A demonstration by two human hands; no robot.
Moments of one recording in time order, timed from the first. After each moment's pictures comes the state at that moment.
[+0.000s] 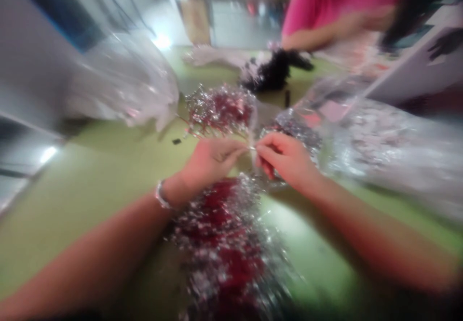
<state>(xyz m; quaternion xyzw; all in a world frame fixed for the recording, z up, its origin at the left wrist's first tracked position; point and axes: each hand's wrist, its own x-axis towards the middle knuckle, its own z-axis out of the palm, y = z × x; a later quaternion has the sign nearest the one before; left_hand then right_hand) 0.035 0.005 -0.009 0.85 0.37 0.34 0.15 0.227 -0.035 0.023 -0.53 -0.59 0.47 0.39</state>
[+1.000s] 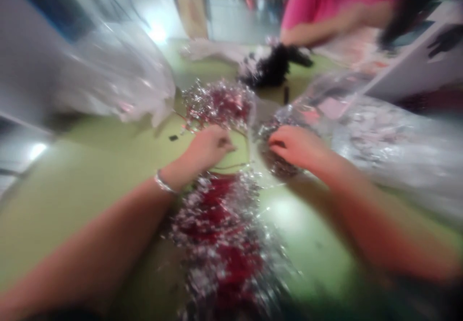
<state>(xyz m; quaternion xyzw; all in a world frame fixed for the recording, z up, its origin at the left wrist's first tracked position) 0.030 0.040 -0.026 0.83 0.48 0.23 0.19 0.284 0.009 0.015 -0.55 -0.83 0.07 0.07</state>
